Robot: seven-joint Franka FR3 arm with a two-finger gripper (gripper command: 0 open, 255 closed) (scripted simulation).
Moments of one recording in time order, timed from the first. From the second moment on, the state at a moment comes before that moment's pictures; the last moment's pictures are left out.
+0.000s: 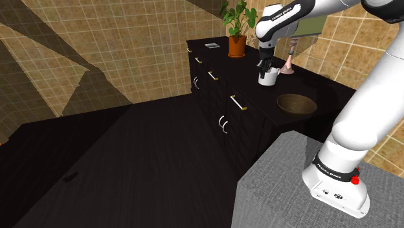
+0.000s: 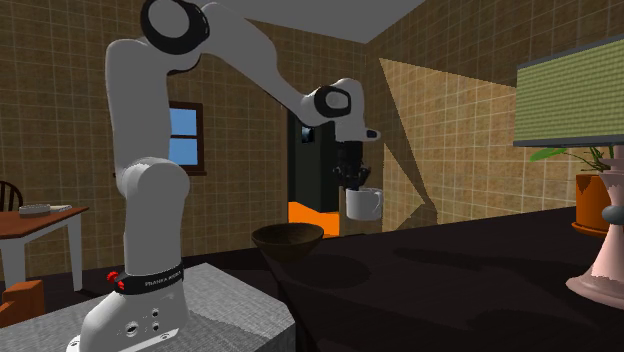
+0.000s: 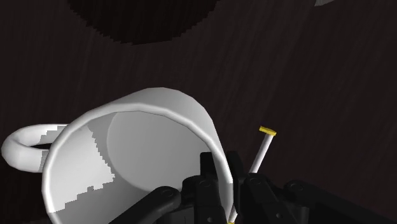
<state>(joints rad) -0.08 -0.08 -0.39 -2.15 -0.10 2.06 -0.32</state>
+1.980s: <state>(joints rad) -0.19 -0.90 -0.27 -2.58 -0.27 1.68 -0.23</state>
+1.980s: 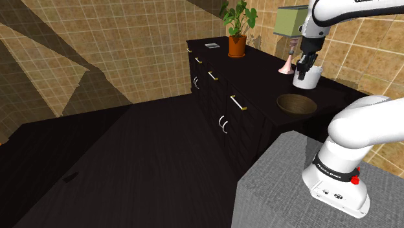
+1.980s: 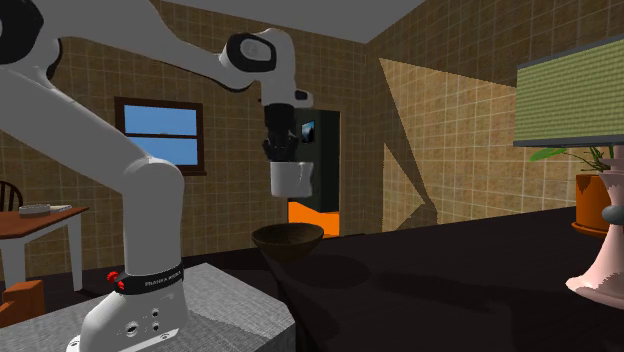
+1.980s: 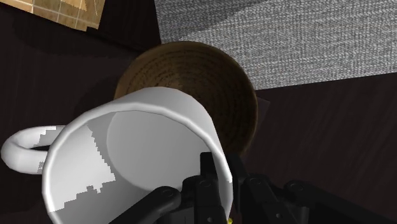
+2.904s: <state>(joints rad) -0.22 -0.93 -0.31 -2.77 -0.31 1.84 -0.22</state>
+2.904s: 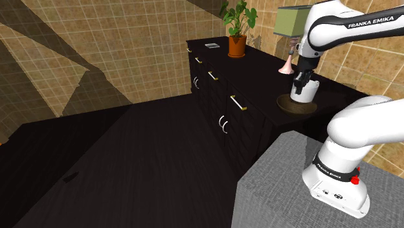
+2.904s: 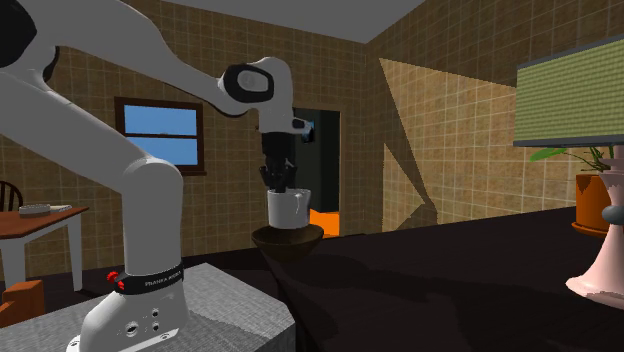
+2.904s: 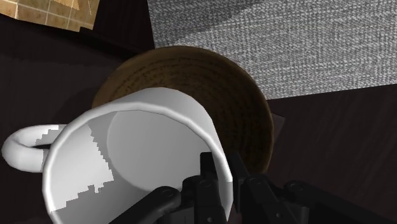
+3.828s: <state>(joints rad) -0.22 -0.91 -0.33 -2.81 -0.33 1.90 -0.21</state>
